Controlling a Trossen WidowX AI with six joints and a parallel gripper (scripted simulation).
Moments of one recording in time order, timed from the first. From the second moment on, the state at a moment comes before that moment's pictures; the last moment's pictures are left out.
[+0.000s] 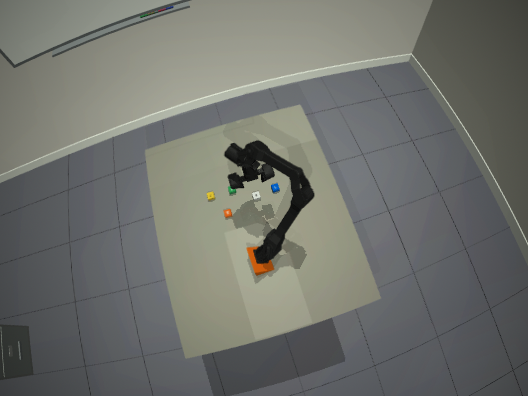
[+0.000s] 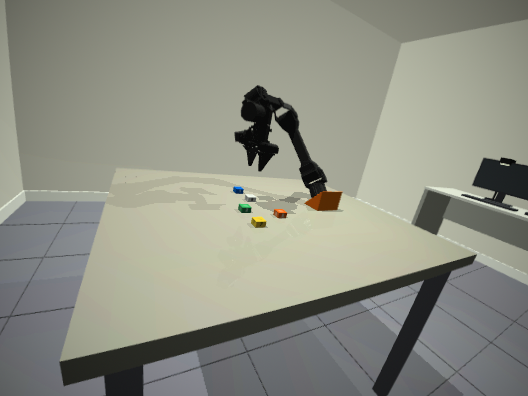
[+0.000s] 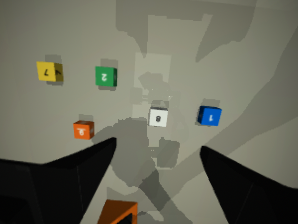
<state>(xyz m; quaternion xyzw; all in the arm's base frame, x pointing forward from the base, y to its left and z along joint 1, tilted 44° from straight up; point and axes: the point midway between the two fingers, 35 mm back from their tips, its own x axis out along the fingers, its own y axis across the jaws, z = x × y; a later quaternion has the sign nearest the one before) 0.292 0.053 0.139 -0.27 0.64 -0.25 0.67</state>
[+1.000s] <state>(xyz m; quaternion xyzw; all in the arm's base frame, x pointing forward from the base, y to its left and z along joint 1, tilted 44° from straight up) 0.238 0.163 0.033 -0.27 0.64 -0.25 0.68</state>
